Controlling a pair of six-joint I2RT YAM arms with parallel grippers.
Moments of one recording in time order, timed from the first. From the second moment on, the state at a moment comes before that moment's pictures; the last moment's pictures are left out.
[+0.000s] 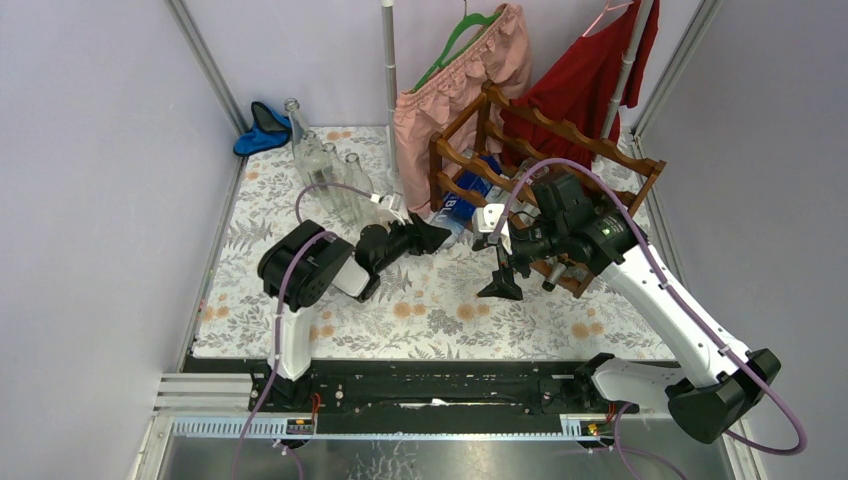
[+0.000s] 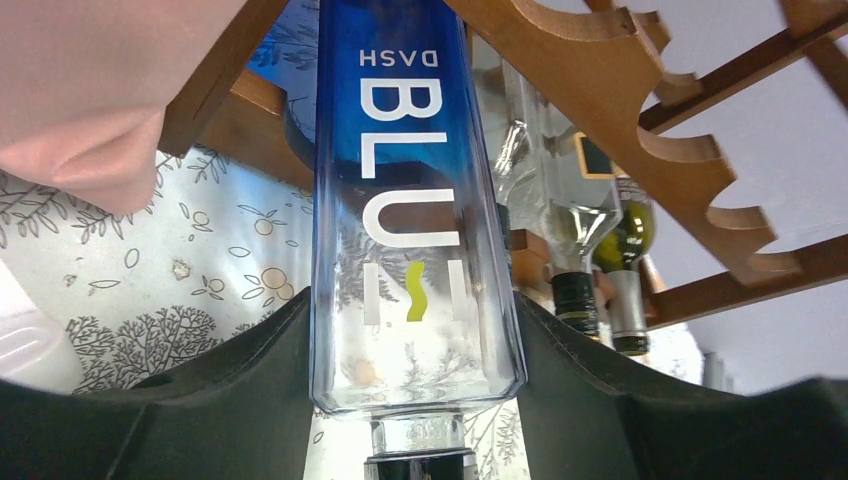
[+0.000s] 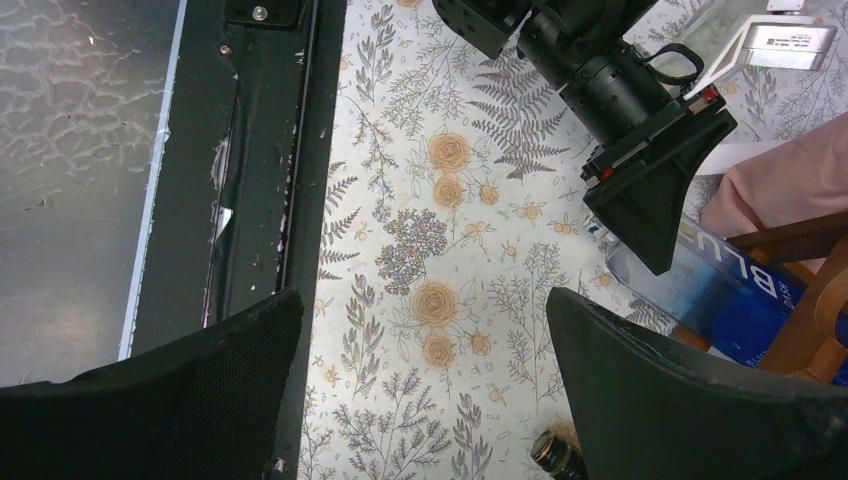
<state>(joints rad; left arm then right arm) -0.53 2.00 0.64 1.27 0.23 -0.73 0.57 1.16 1.25 -0.94 -0.83 -0.78</state>
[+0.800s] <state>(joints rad) -0.52 2.10 0.64 1.44 0.24 -0.86 0.57 1.16 1.25 -0.95 -0.83 -0.78</state>
